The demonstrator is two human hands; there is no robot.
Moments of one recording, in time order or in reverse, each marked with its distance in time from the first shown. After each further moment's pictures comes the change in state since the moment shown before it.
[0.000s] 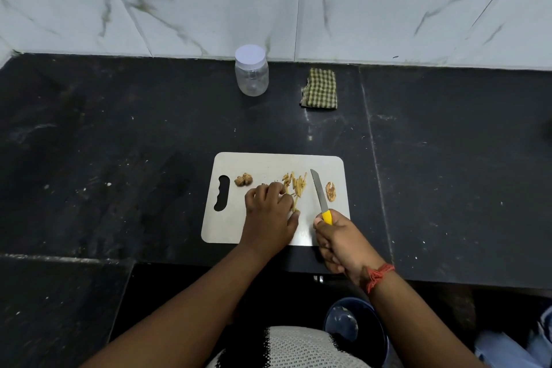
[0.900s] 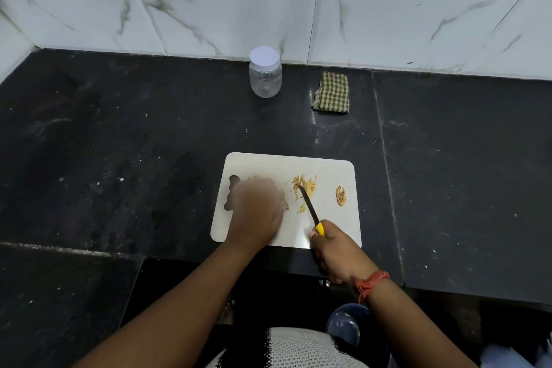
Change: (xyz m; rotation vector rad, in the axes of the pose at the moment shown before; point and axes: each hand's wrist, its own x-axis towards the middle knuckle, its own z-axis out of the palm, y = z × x) left_hand -0.002 -0.044 -0.008 -0.022 0.081 -0.022; right_hand 0.008 0.009 0.014 -0.441 -0.003 -0.057
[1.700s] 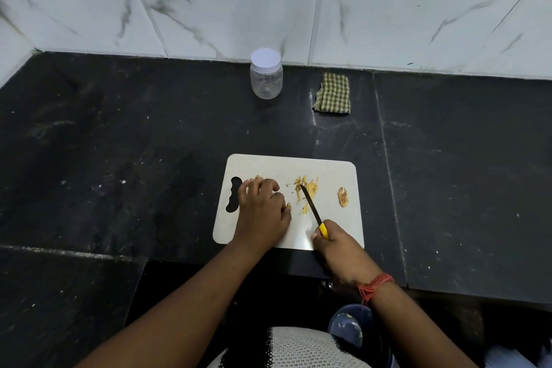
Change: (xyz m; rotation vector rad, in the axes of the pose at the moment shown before) left_hand 0.009 0.010 -0.006 0.033 -0.110 -0.055; right_hand 0.003 0.000 -0.001 -0.180 0.064 -0.061
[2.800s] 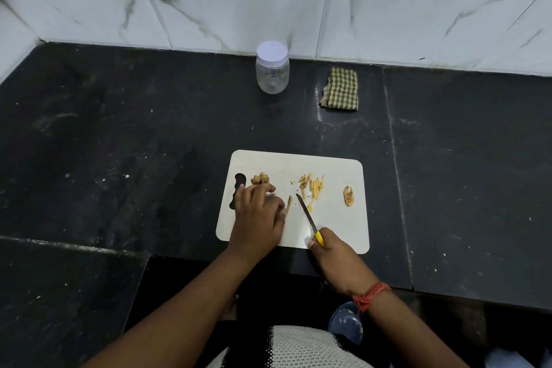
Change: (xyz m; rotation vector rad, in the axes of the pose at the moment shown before) left_hand -0.024 -0.015 0.005 -0.187 0.055 -0.020; right_hand -0.006 -0.003 0.014 -0.104 -0.034 -0.013
